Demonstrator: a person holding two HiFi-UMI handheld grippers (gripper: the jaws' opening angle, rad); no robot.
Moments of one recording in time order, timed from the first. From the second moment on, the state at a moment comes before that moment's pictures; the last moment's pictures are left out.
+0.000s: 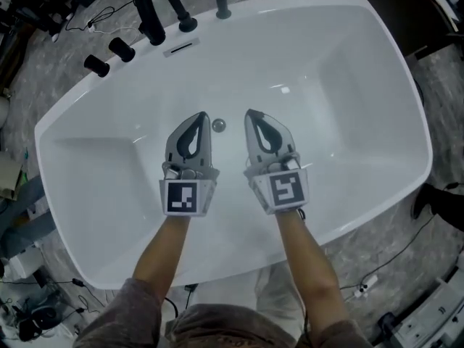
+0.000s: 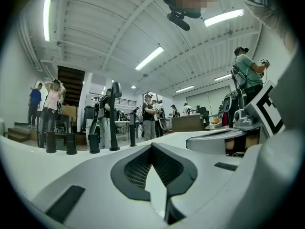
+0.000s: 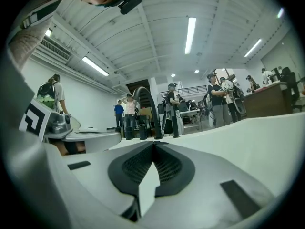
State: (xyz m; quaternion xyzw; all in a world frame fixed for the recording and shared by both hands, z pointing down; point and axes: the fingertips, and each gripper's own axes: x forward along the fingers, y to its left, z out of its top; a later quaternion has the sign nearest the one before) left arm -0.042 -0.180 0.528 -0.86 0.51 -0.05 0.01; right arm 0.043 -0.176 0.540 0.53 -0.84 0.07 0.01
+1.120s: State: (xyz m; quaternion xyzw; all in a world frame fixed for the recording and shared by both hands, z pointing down) left arm -0.051 -0.223 0.681 -0.84 0.54 -0.06 -0.01; right arm 0.014 -0.232 0.679 0.48 -0.88 0.07 0.02
